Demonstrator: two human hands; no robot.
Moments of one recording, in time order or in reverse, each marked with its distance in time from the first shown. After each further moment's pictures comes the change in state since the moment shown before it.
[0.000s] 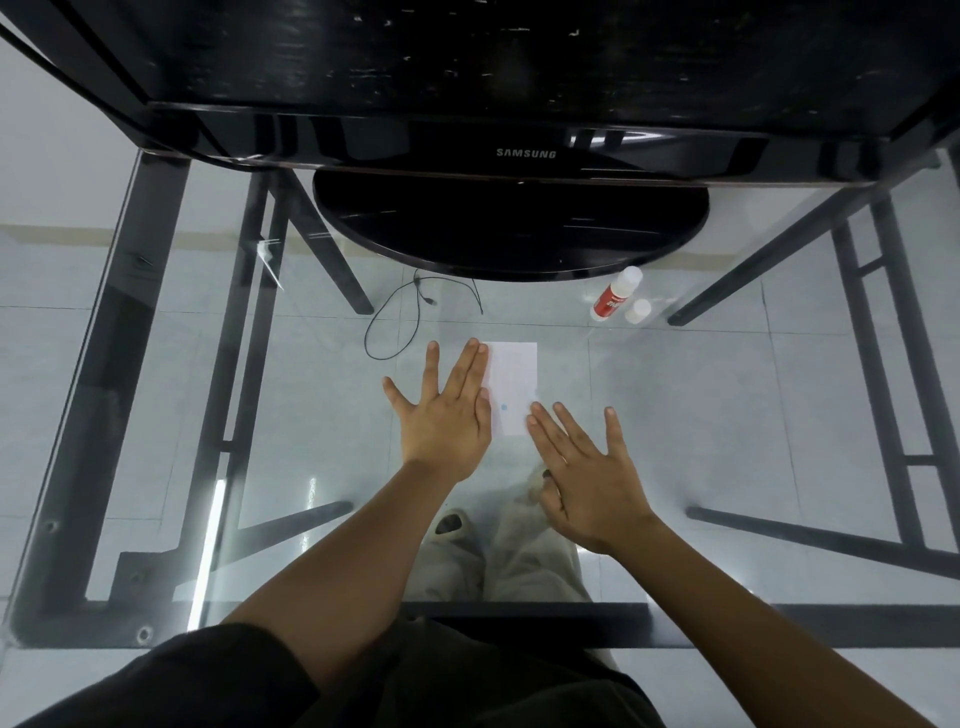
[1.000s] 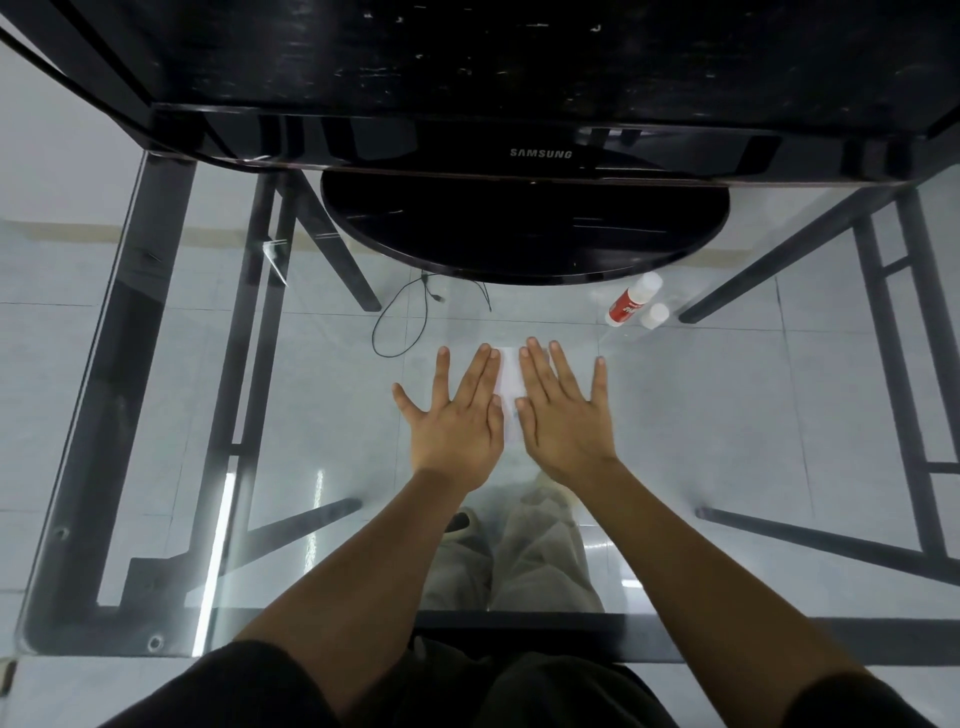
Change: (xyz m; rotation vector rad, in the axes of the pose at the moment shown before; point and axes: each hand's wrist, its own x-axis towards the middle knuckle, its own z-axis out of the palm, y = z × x) left_hand -0.001 0.001 0.003 0.036 0.009 -0.001; right_hand 0.074 -0.008 -0.004 0.041 0.160 0.220
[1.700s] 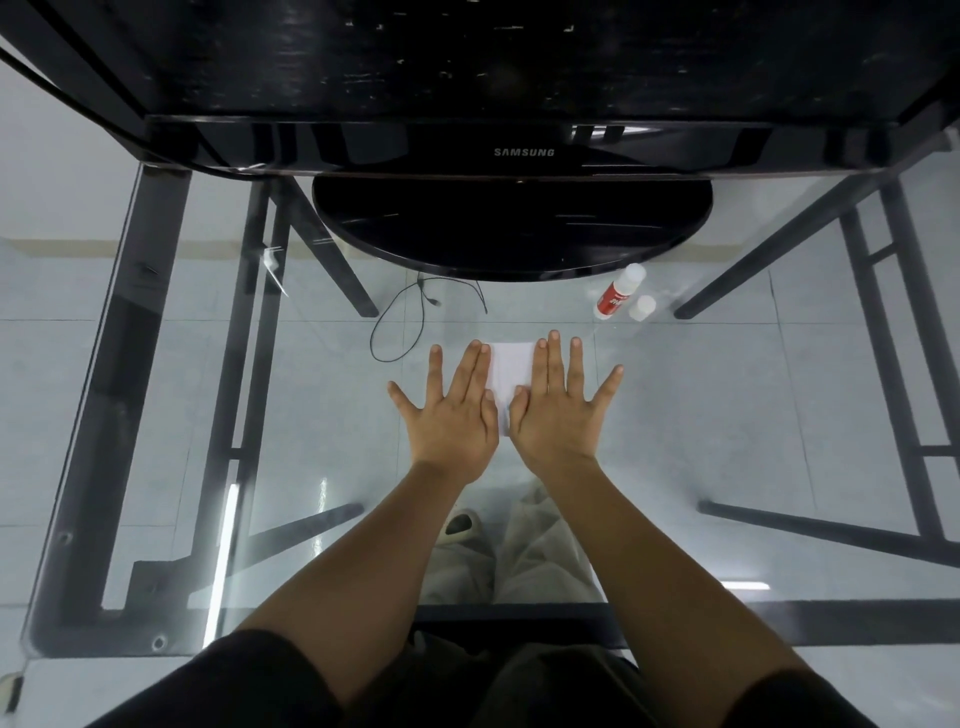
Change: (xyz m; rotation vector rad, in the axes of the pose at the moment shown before) left_hand 0.000 0.005 -0.005 0.000 -0.019 -0.021; right_hand 0.001 -0.019 0.000 0.006 -0.009 0.318
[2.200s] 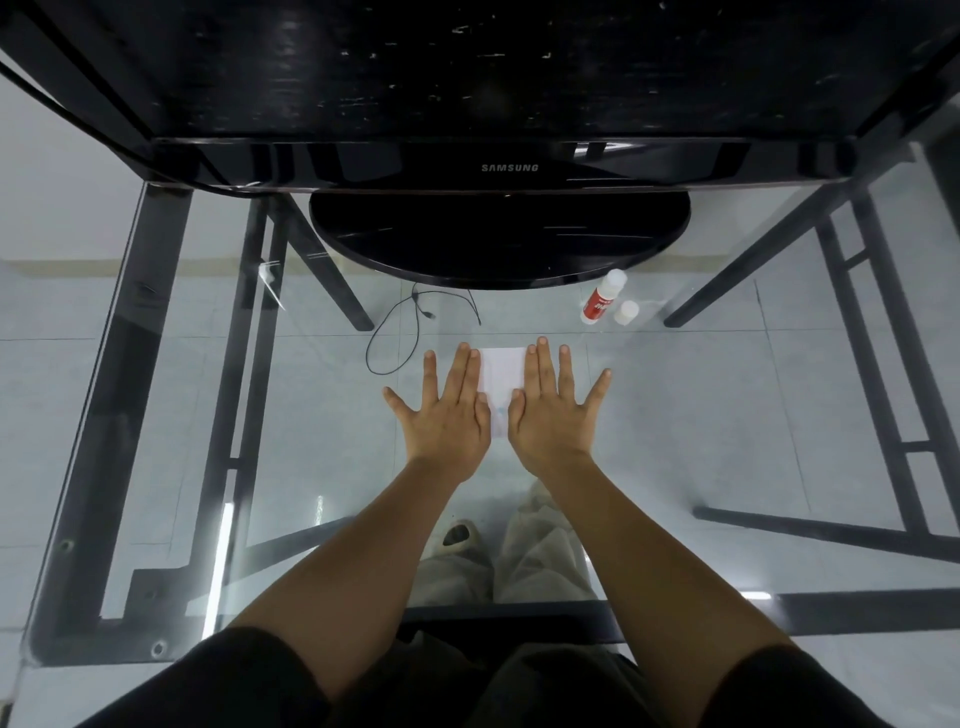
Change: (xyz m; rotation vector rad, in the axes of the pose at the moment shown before) left_hand 0.002 0.003 -0.004 0.078 -0.070 -0.006; right_hand -0.001 0.007 -0.002 0.045 -0.075 -0.030
